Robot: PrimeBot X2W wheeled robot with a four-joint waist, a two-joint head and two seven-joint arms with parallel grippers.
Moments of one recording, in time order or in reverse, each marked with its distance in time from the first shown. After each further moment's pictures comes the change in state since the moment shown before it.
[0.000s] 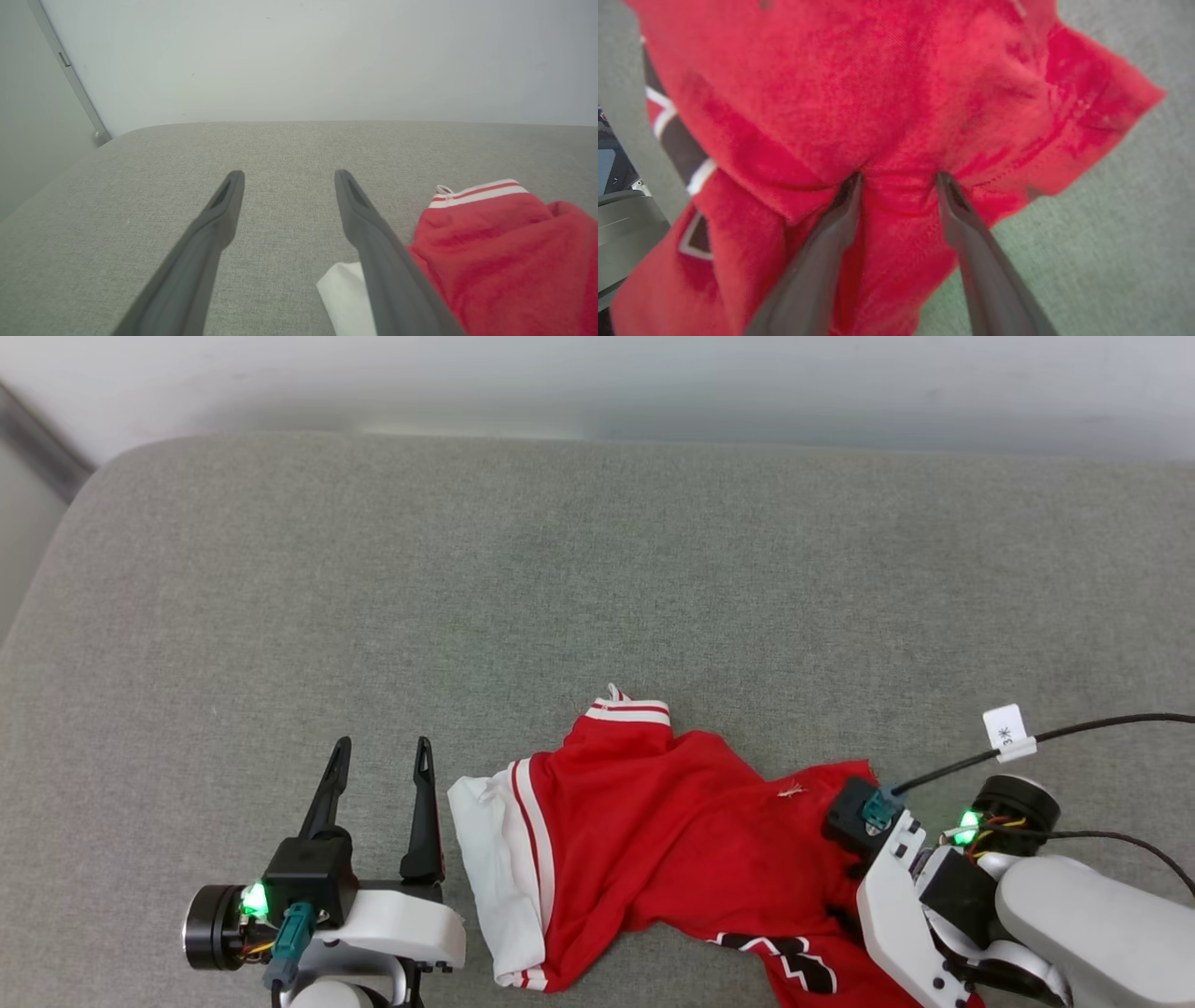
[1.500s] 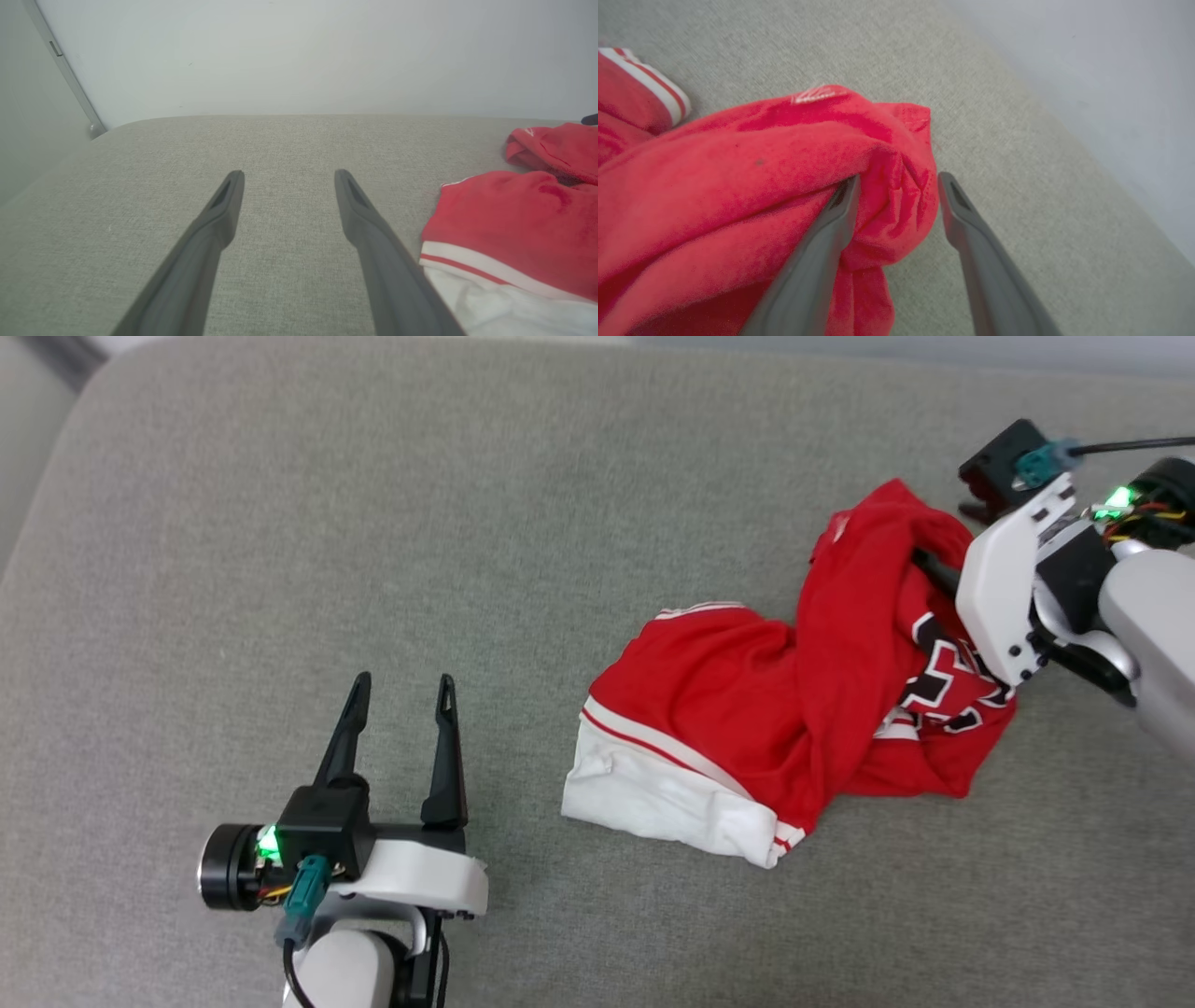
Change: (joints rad) left arm -0.096 -0.001 -0.057 -0.020 -0.026 0.023 0.000; right arm -0.460 0.128 -0.009 0.561 0.067 0.005 -0.288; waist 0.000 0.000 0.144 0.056
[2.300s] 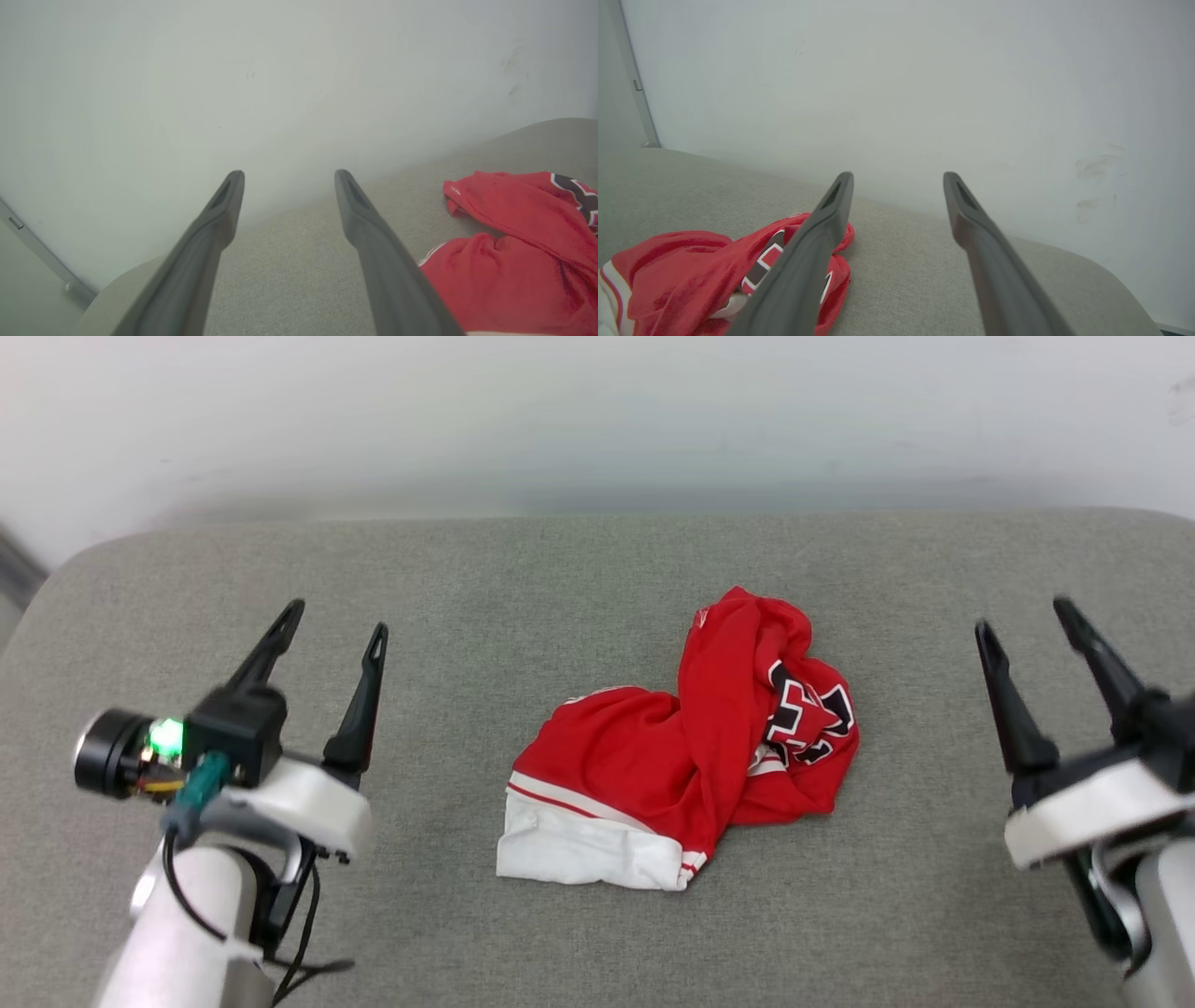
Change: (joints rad) left arm -0.097 0.224 0.063 0.018 0.025 -0.220 0.088; right arm 0.807 0.151 -1.061 -0.501 -0.567 0.000 -0.501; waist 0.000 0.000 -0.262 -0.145
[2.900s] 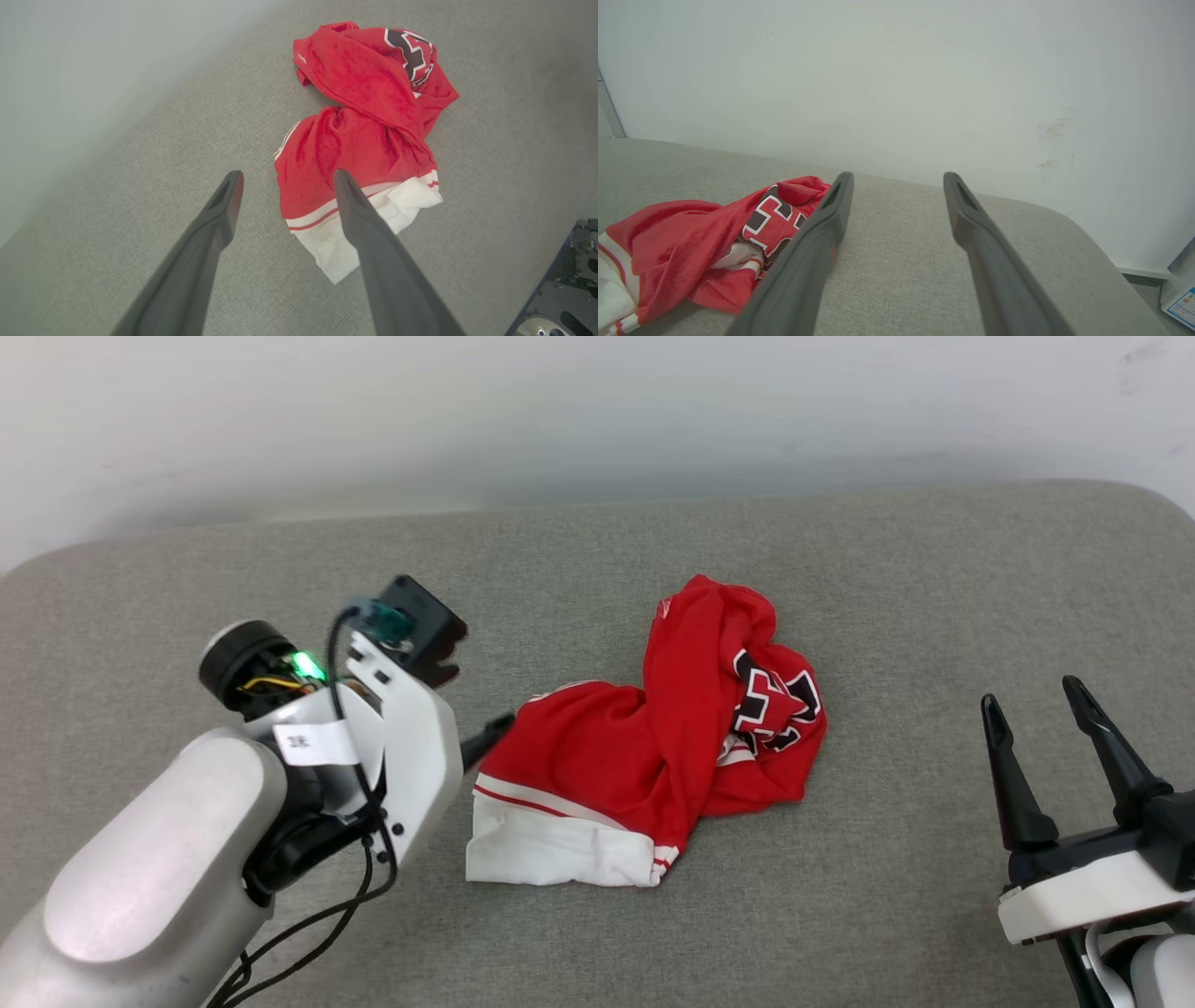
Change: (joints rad) left arm -0.362 0.333 -0.532 -0.128 -0.591 -0.021 0.794; right arm 0.282 0.150 -0.180 -0.226 -0.149 0.000 0.035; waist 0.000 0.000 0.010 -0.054
